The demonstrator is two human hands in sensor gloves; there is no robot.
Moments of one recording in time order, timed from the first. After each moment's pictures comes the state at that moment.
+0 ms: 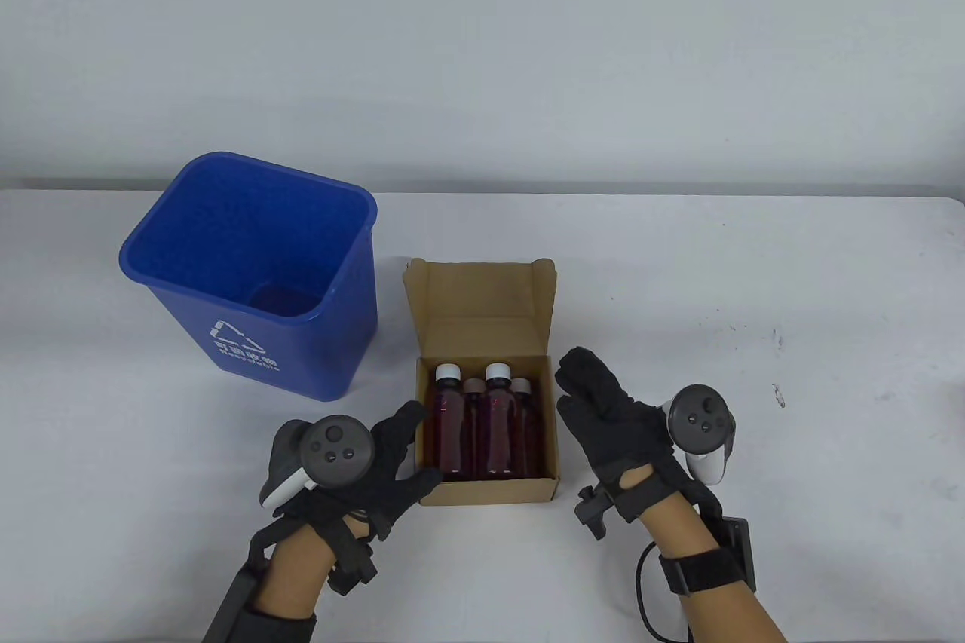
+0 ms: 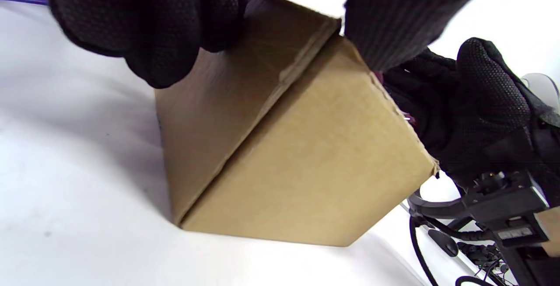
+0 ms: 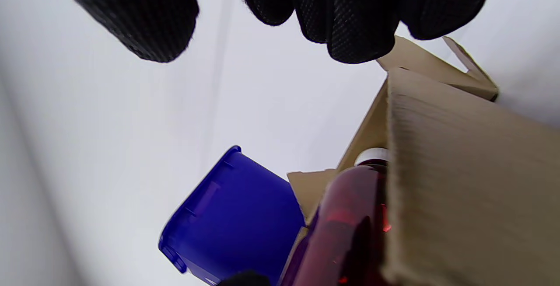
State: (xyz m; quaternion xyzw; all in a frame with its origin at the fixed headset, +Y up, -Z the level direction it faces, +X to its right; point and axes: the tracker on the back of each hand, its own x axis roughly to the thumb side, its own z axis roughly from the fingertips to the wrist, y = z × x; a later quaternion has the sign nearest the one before) left_hand -0.174 -0.727 -0.271 -0.09 -0.24 0.30 0.92; right_hand 0.166 -0.708 -0.309 0.22 -0.03 0.79 0.57
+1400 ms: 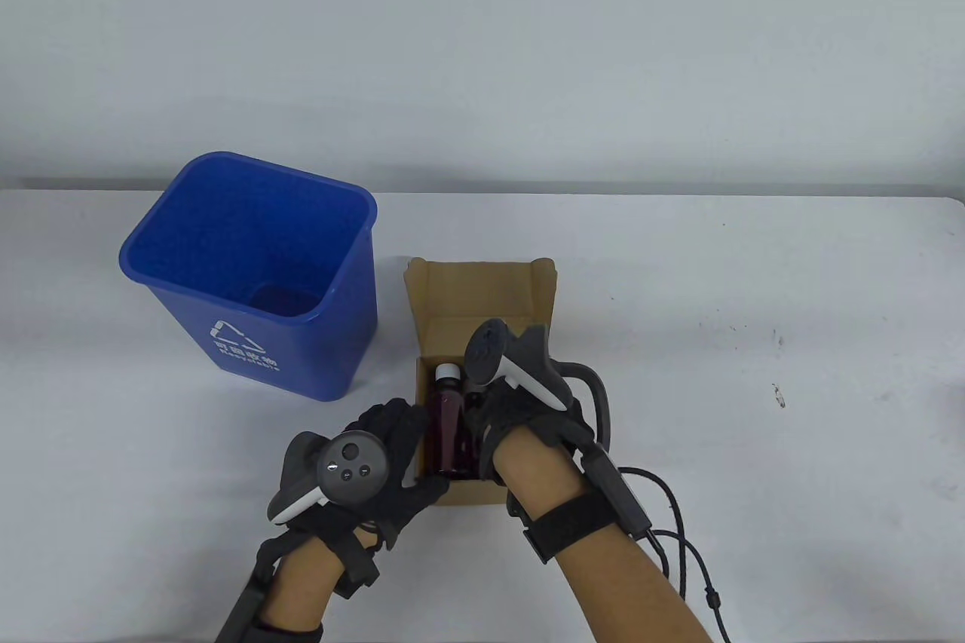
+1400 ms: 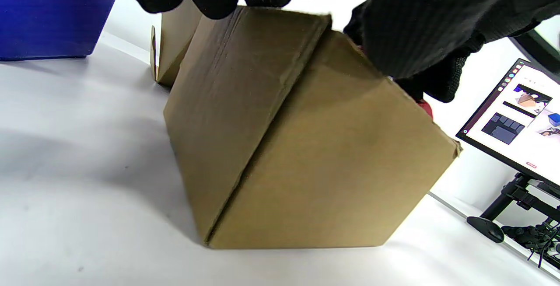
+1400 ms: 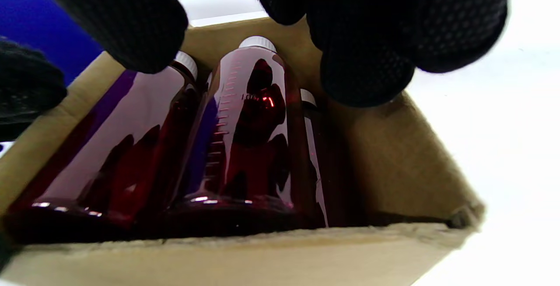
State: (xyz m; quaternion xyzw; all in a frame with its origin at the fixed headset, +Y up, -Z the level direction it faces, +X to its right) left_hand -0.163 -0.715 -0.258 -0.05 -0.23 0.23 0.94; right_hand 0.024 -0.649 -0.330 -0.01 0.24 0.97 0.06
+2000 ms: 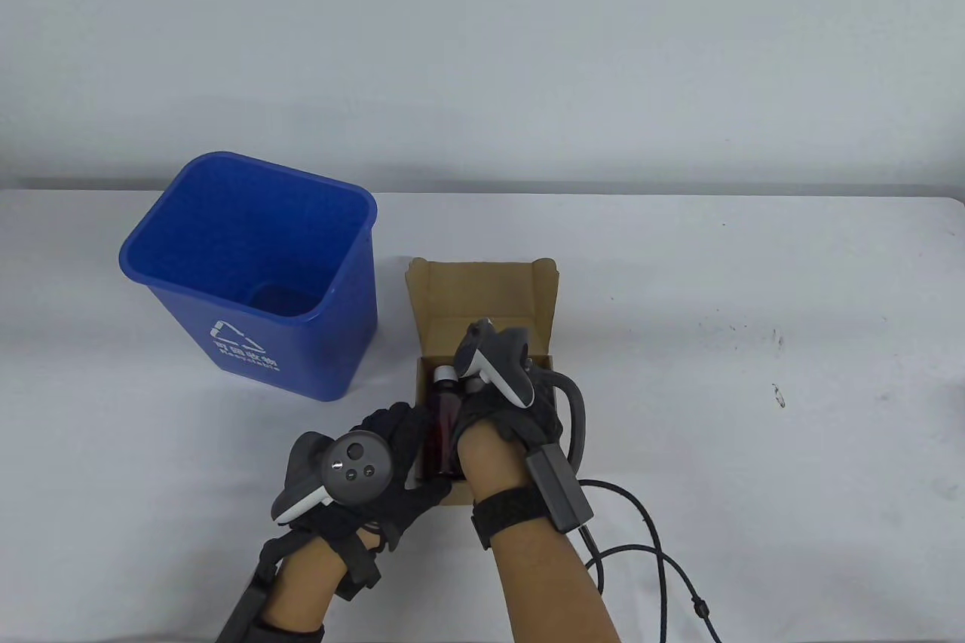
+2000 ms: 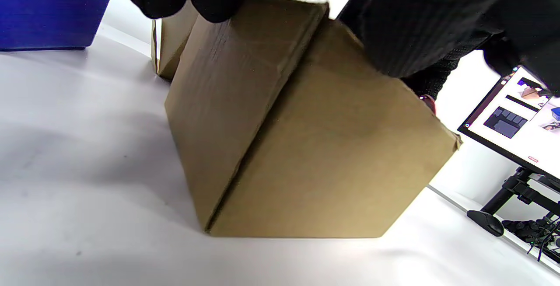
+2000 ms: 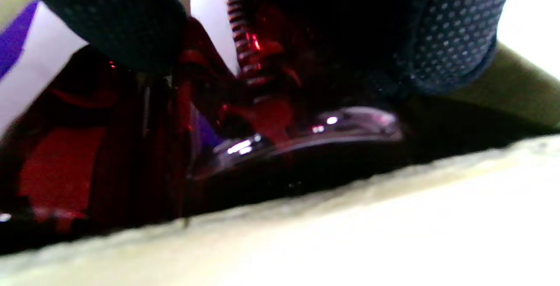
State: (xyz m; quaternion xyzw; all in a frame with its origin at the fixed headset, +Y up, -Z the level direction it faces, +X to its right) left_hand -0.160 -0.716 -0.257 -0.06 -0.23 0.23 0.94; right_hand 0.013 -0.685 -0.343 -0.14 0.27 0.95 0.03
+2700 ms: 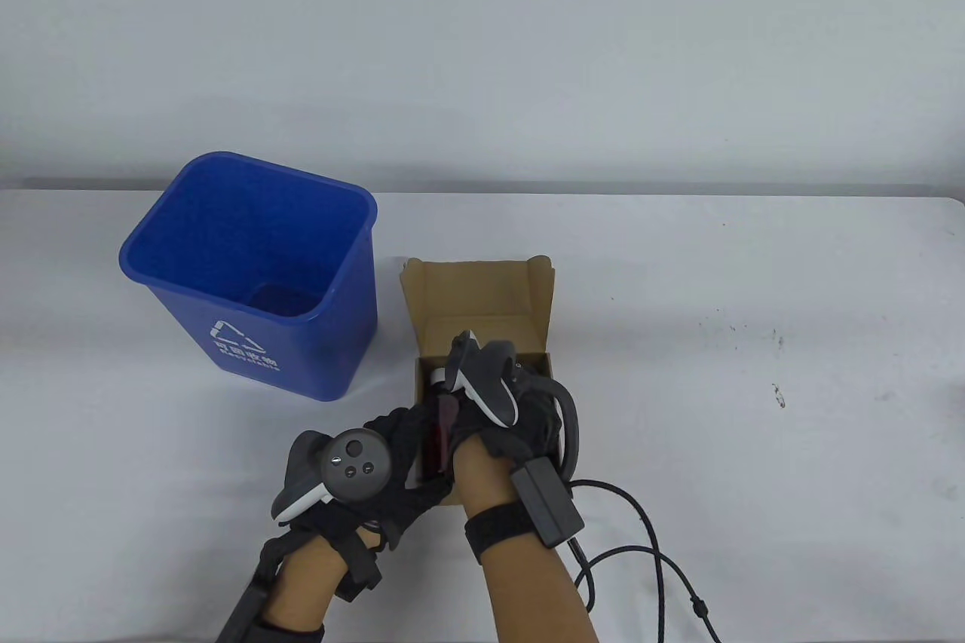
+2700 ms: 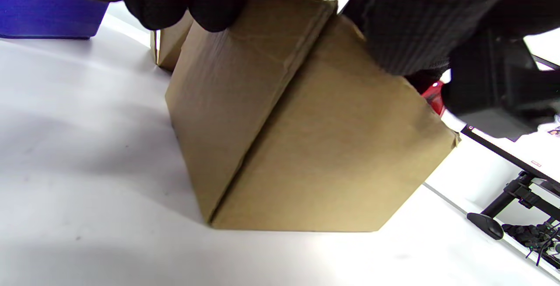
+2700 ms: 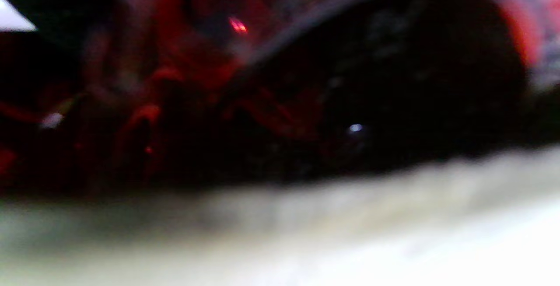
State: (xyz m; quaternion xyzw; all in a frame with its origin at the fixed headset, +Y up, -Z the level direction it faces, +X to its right) left_hand -0.159 -0.716 -0.258 -0.08 -0.22 0.24 0.94; right_hand 0.006 -0.680 -0.331 -0.13 0.16 0.98 -0.03
